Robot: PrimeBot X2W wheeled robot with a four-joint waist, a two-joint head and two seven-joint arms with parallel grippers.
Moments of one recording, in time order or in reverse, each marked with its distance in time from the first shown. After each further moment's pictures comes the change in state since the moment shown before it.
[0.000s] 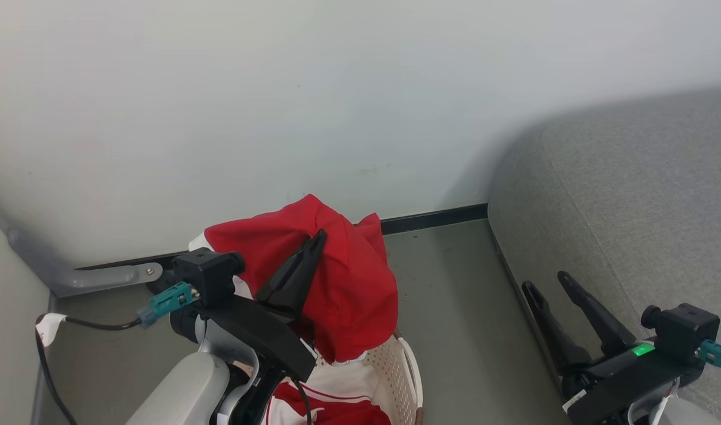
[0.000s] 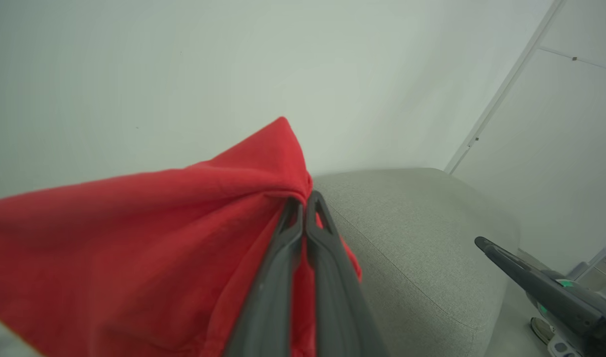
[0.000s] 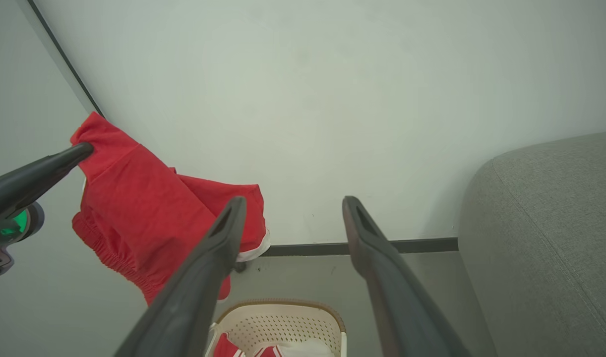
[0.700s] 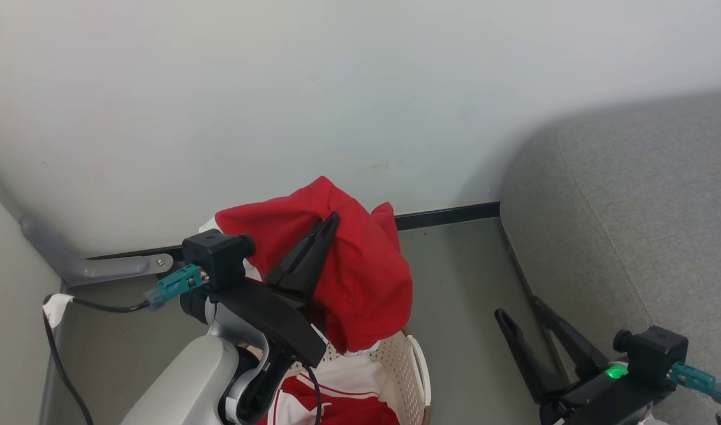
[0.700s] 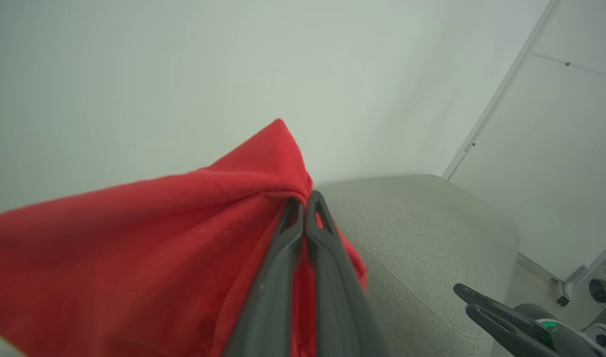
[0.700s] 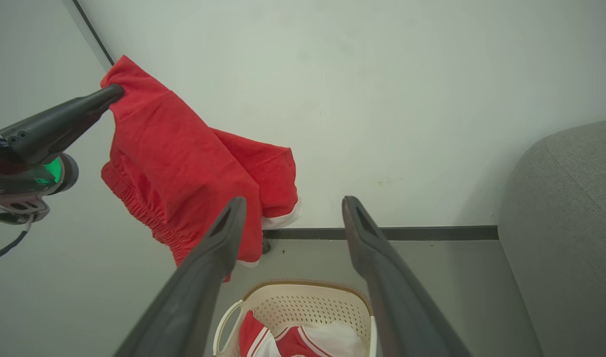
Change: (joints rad) left arm -0.050 -0.018 -0.013 0.001 0.000 -0.004 0.006; right arm 0.046 0.047 0.014 0.005 -0.054 0.052 0.000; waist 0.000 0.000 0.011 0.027
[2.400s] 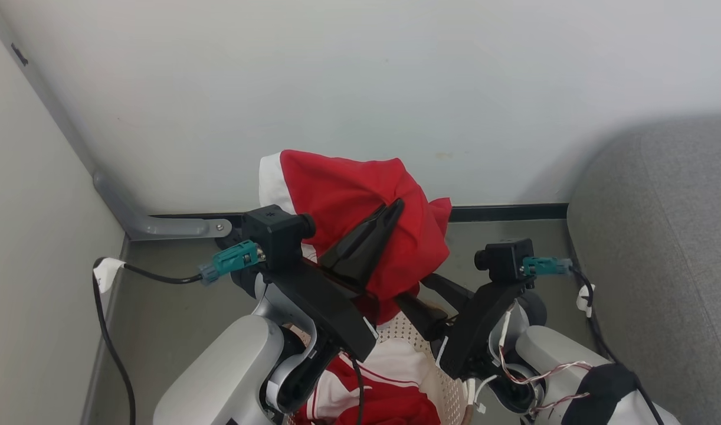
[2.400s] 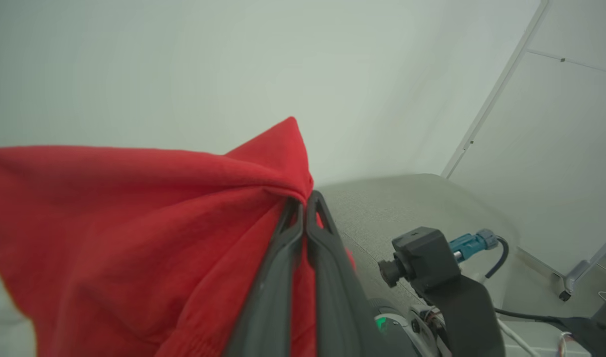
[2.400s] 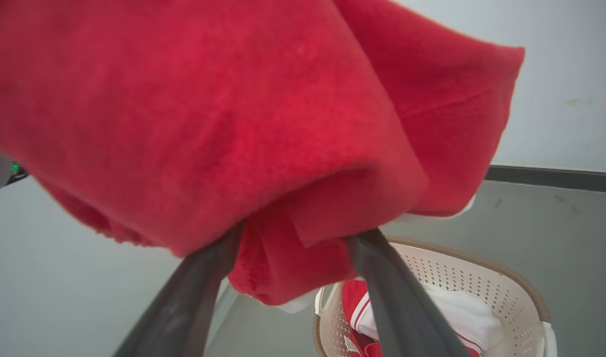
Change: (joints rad) left arm -0.087 -0.071 -0.077 -0.014 0.009 -0.023 0.044; right arm -0.440 0.295 0.277 0.474 0.258 0.134 0.232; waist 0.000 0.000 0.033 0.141
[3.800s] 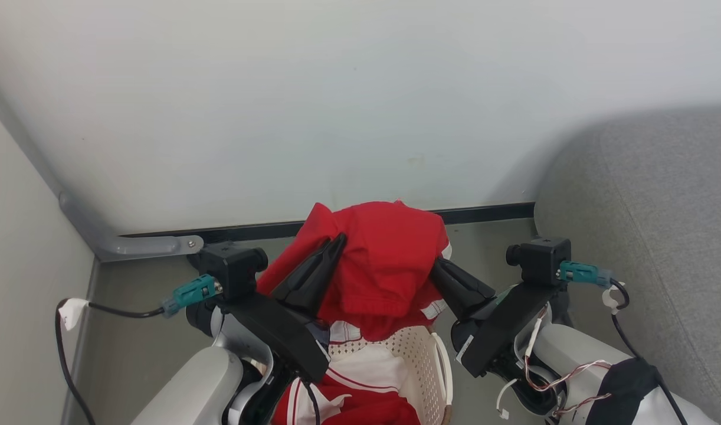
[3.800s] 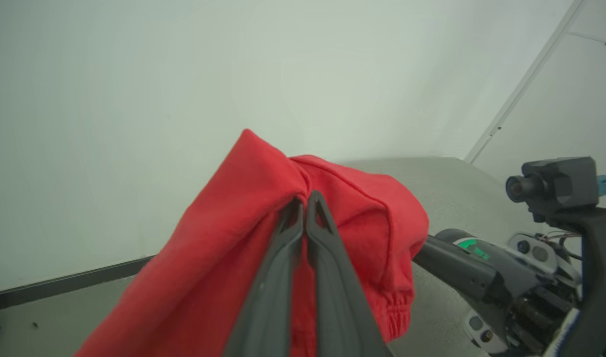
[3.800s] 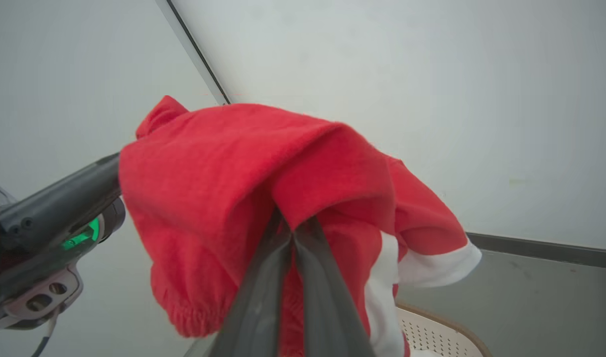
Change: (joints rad) left arm 0.093 0.080 0.036 0.049 -0.005 0.003 -0.028; right arm -0.049 -0.092 0.112 -0.063 0.019 0.000 -0.231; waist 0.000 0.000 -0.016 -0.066
